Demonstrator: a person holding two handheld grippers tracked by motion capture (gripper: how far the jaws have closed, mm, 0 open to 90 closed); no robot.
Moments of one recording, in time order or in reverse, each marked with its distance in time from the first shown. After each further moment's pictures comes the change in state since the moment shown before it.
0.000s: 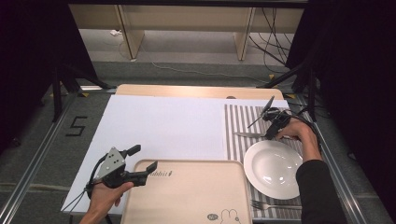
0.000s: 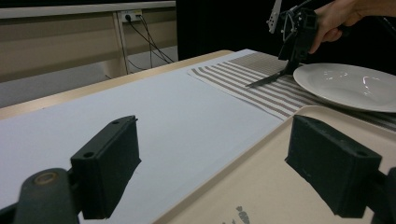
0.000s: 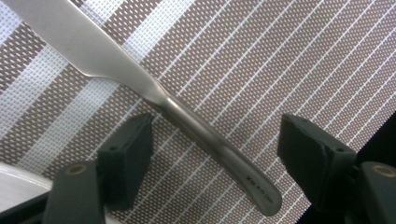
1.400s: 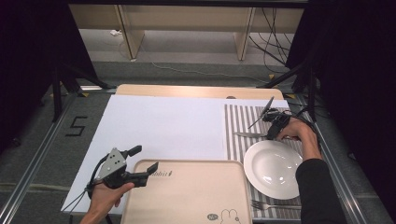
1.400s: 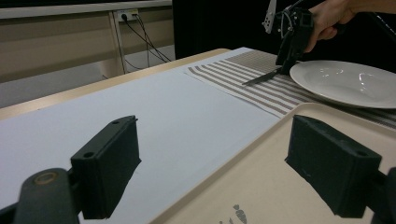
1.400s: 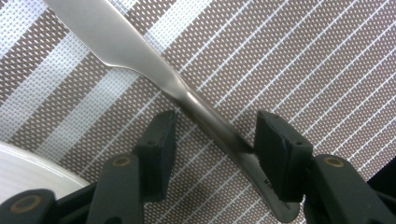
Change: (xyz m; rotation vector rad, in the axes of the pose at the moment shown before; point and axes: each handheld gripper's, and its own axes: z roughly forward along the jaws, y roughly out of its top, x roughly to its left) left arm -0.002 0.000 0.001 0.005 -0.014 0.013; right arm -0.002 0.000 0.004 0.021 0.082 -0.033
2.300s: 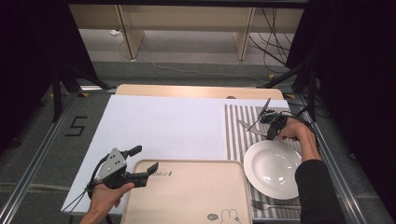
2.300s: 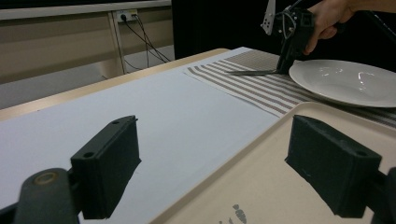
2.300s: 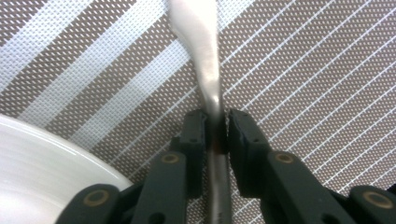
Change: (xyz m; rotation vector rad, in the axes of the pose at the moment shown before) left arm -0.001 0.000 0.000 0.001 -0.001 0.006; right arm 0.009 0.003 -0.003 0.033 0.029 -0.059
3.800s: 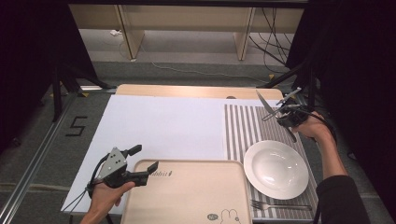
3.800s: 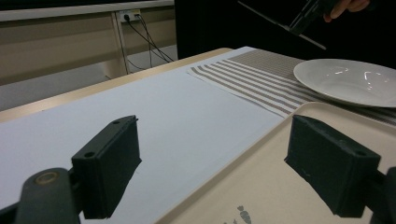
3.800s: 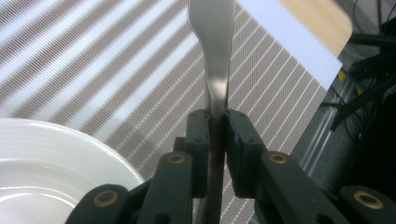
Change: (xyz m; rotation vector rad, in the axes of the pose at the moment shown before) left arm 0.001 0.000 0.002 -0.001 0.013 0.006; right arm -0.005 -0.050 -0.070 -0.382 -0.133 0.157
